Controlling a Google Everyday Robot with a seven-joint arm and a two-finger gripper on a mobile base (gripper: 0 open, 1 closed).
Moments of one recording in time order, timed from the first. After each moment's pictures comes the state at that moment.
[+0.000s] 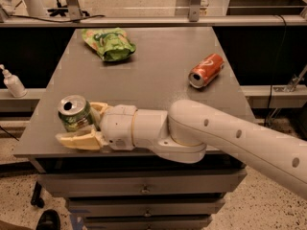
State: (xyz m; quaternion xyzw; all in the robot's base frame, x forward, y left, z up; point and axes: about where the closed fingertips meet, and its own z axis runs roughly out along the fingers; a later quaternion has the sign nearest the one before) arm 0.435 0.180 0.867 -0.48 0.55 0.43 0.53
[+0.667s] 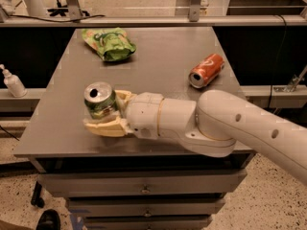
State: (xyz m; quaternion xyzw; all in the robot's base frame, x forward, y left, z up) arm 0.456 0.125 0.889 -0.48 0.56 0.38 0.55
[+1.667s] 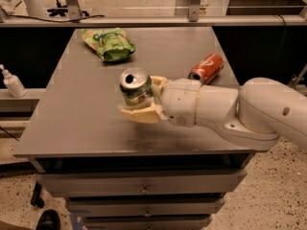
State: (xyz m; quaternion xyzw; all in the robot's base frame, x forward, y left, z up) arm 0.477 0.046 0.915 -0.48 0.58 0.31 0.58
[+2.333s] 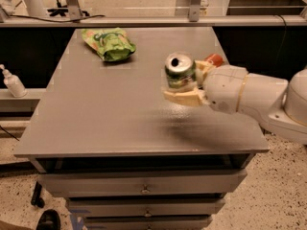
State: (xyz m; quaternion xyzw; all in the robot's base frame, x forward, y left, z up) arm 0.515 -0.051 0.931 -0.46 0.60 0.23 0.61
